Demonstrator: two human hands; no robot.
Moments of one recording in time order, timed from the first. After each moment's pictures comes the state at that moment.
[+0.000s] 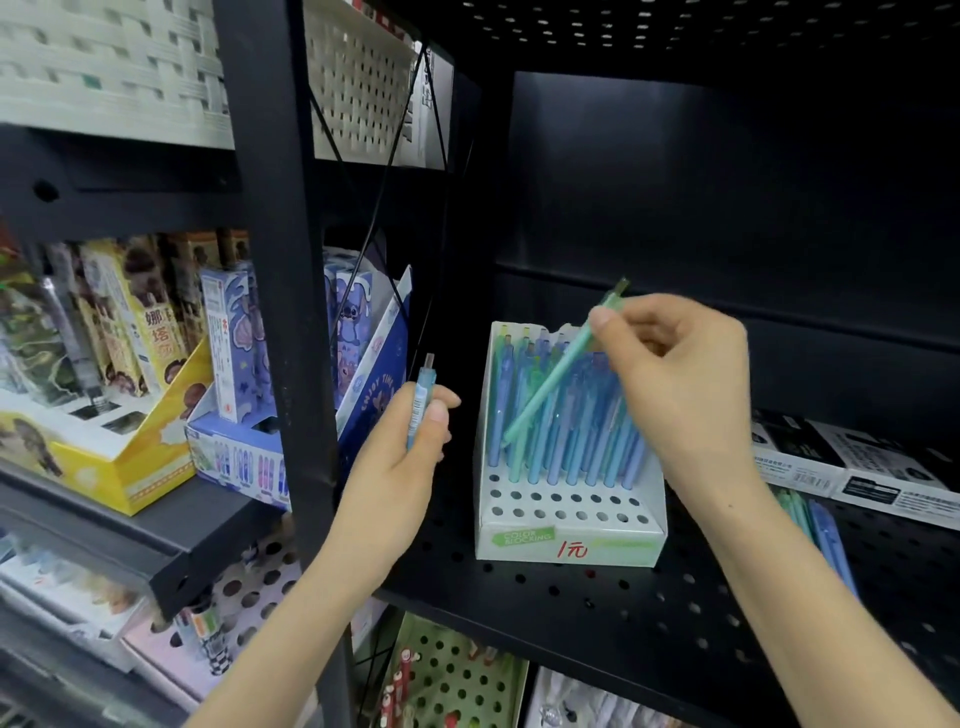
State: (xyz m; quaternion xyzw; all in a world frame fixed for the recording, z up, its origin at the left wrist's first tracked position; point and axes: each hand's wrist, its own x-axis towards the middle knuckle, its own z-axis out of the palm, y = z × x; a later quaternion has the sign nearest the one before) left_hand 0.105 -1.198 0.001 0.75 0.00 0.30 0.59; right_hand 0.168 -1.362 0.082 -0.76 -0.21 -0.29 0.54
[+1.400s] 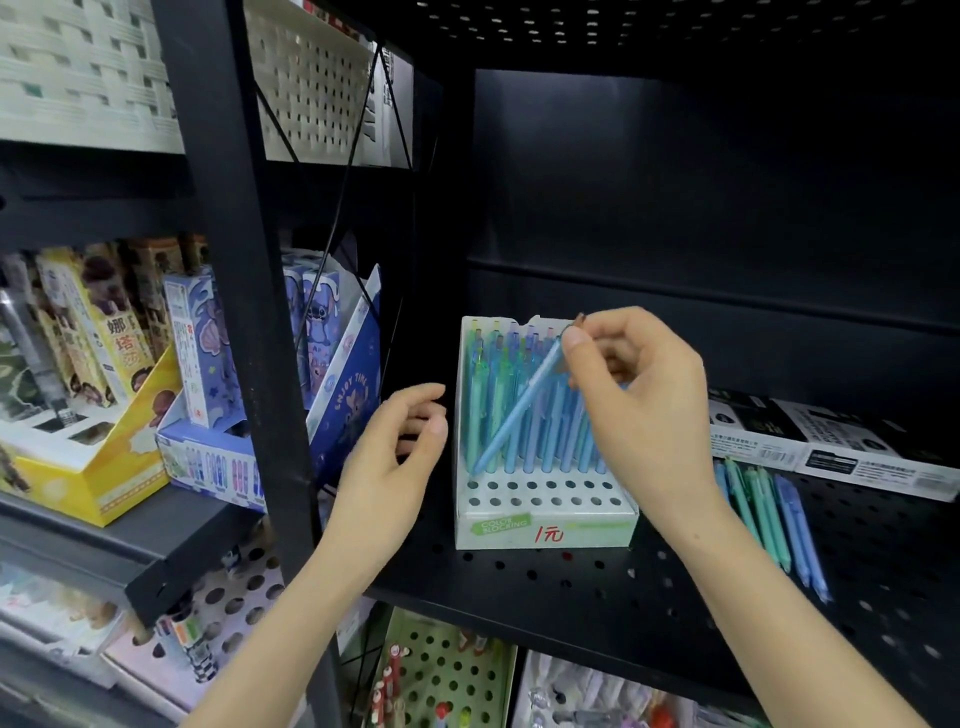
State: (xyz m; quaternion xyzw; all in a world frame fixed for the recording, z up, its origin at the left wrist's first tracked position) left_hand 0.113 -1.203 -0.010 0.76 -0.01 0.29 0.58; right_hand 0.149 -1.367 0.065 -0.74 -0.25 -0.28 0.56
